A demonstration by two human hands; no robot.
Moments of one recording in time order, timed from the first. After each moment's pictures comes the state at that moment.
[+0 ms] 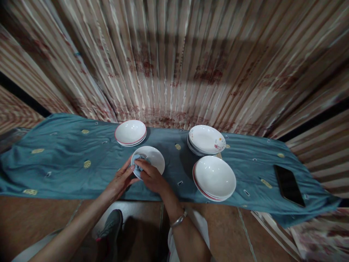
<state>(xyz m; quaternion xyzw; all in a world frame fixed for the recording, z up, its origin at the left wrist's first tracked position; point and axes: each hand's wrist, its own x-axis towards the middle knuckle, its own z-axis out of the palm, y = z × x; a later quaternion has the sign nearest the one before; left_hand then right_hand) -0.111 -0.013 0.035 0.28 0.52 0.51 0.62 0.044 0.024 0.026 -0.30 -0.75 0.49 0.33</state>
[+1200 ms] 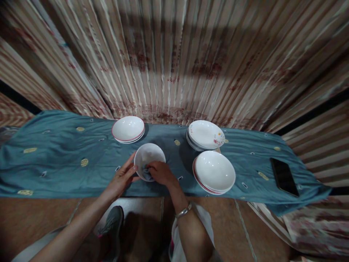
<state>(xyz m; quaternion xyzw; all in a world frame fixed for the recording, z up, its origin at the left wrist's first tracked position) -0.107 -0.016 0.039 0.37 0.53 0.45 0.62 0.067 0.033 0.027 -0.47 -0.77 0.40 0.16</state>
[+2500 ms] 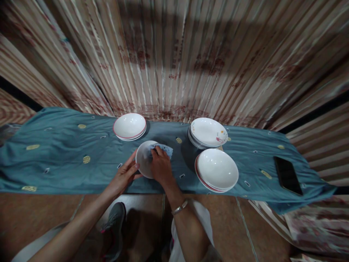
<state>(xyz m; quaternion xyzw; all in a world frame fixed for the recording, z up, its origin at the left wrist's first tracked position) -0.106 -0.018 0.040 0.35 0.51 0.47 0.63 0.049 0.028 0.020 -0.54 -0.79 0.17 0.23</state>
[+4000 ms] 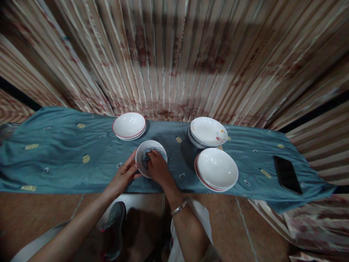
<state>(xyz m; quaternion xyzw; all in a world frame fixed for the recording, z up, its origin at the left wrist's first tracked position) -0.107 -0.018 0.038 0.37 0.51 0.46 0.62 0.044 0.029 0.009 -0.49 -0.77 0.29 0.29</state>
